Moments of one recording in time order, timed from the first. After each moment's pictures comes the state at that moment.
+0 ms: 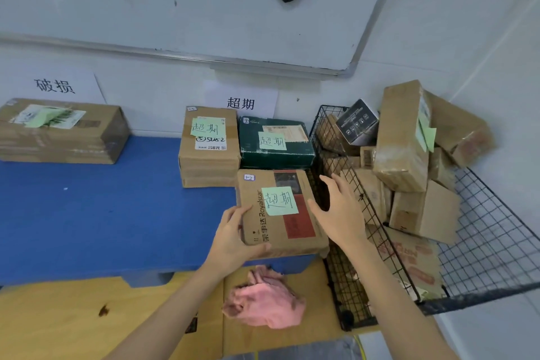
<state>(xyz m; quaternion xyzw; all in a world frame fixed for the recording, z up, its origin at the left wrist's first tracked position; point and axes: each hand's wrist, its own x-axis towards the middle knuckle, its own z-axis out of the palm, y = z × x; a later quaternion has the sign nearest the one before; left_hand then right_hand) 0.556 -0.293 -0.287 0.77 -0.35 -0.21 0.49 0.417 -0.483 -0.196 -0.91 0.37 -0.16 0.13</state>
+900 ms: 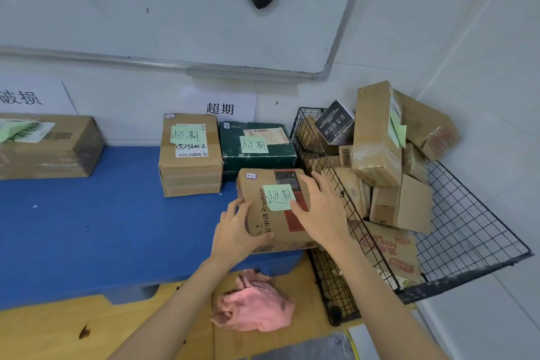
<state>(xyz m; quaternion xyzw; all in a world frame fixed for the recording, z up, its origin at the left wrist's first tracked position) 0.546 -0.332 -0.262 0.82 -0.39 -0.18 0.37 0.417 -0.468 -0.178 -0.91 0.37 -0.14 0.12</state>
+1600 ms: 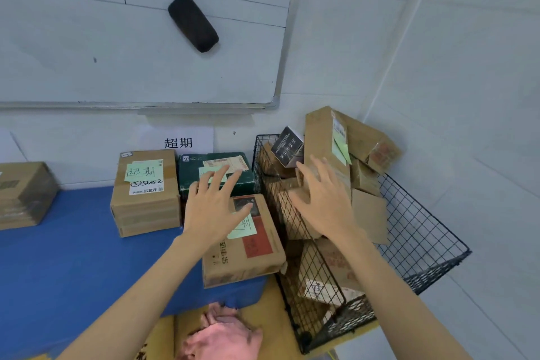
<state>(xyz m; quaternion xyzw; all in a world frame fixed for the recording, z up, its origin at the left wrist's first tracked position) 0.545 -0.389 -0.148 0.84 -0.49 0.12 0.18 0.359 -0.526 -0.094 -0.92 0.35 -0.18 0.02</state>
